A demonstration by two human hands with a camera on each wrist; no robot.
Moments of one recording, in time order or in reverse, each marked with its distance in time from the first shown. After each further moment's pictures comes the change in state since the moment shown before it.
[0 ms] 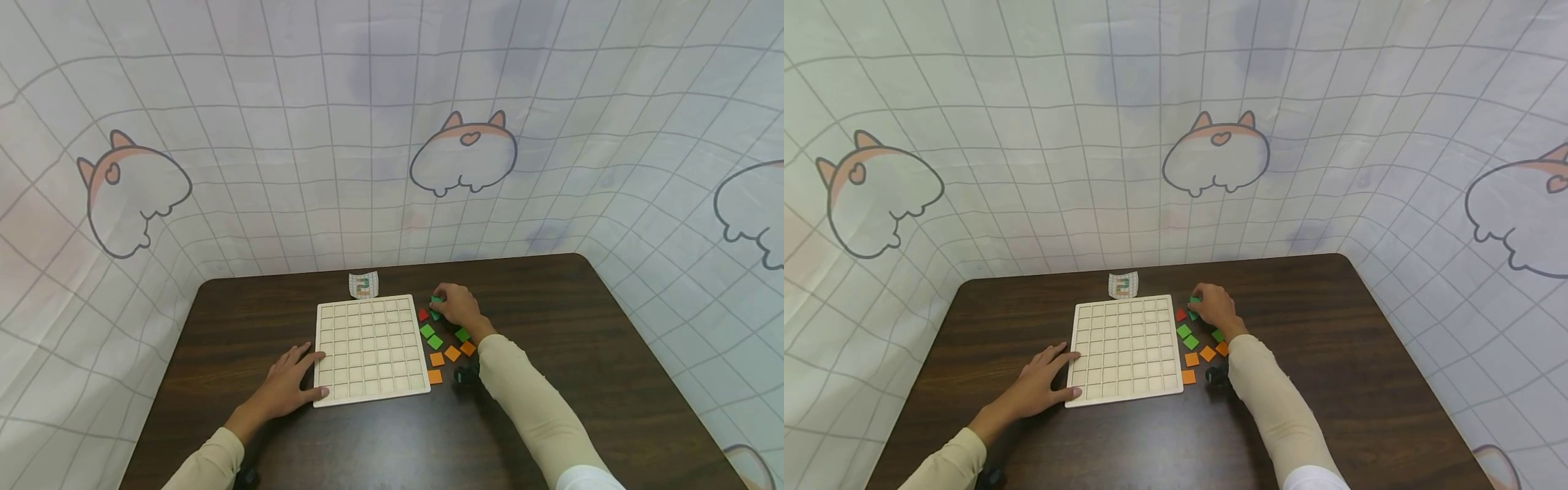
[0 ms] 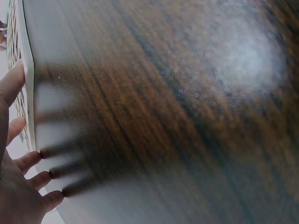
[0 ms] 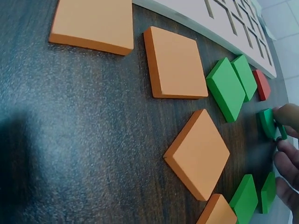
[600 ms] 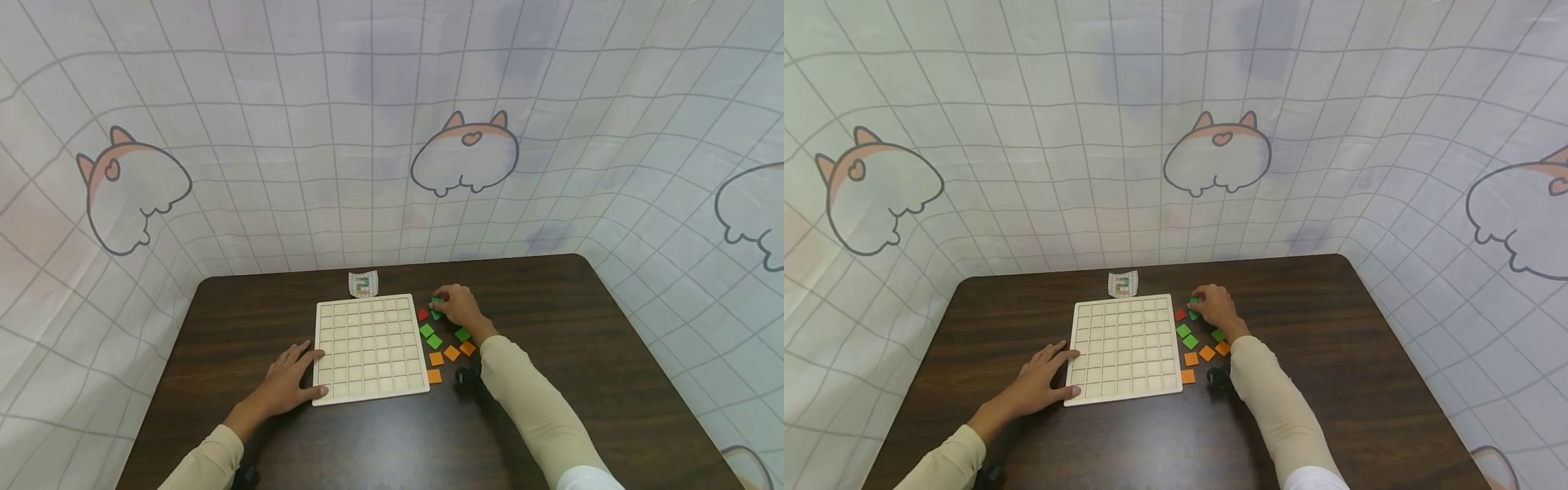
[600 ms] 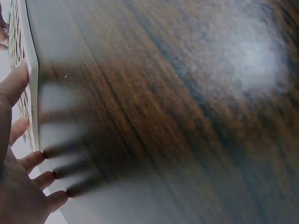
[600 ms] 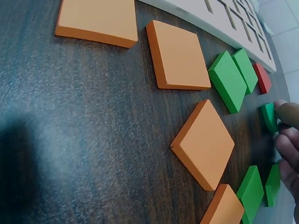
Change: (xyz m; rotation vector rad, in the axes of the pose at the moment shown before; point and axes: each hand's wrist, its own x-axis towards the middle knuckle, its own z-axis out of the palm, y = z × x) left_hand 0.000 -0.003 0.001 -0.021 0.003 0.015; right_hand 0.000 0.007 0.001 0.075 0.019 -0.086
